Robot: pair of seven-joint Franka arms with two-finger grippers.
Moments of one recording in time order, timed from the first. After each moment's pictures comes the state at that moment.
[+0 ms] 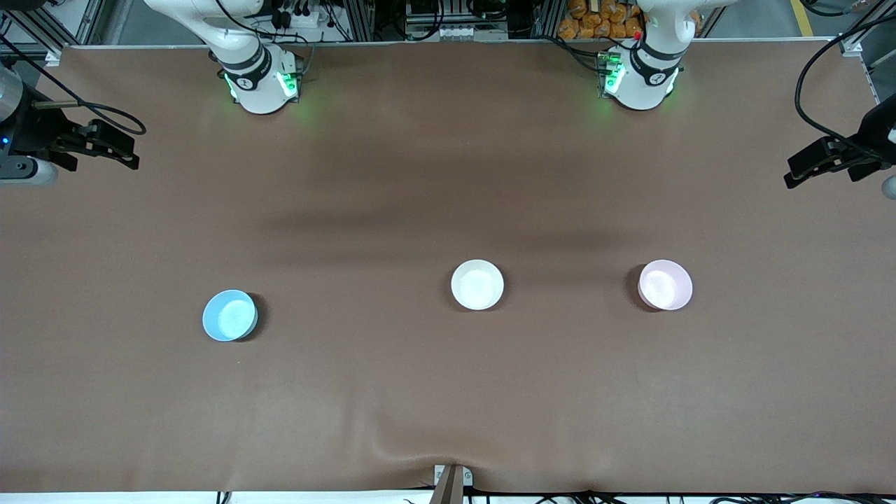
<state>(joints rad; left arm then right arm) 0.14 -0.02 -0.15 -1.58 0.02 1.54 -0.10 -0.04 -0.05 0.07 -1.60 0.00 1.44 0.01</state>
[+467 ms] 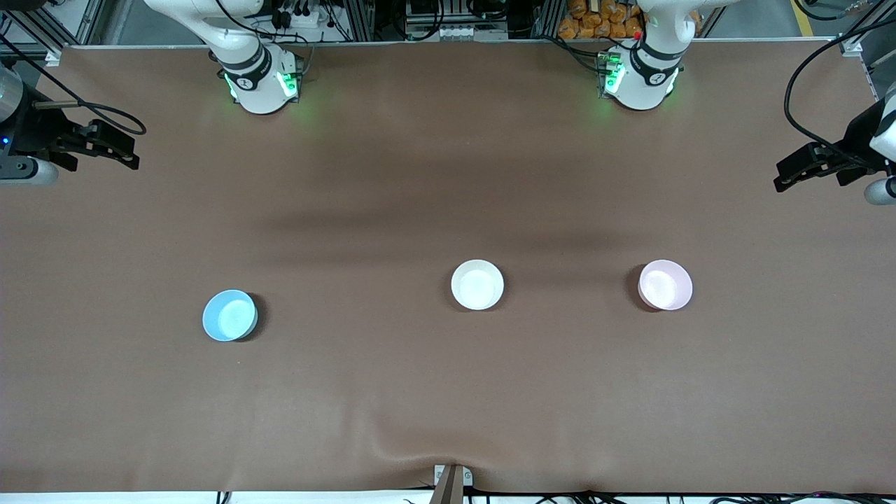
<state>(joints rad) 0.14 -0.03 -0.15 -1.63 0.02 1.58 -0.11 -0.04 -0.05 0.07 -1.60 0.00 1.44 0.01</state>
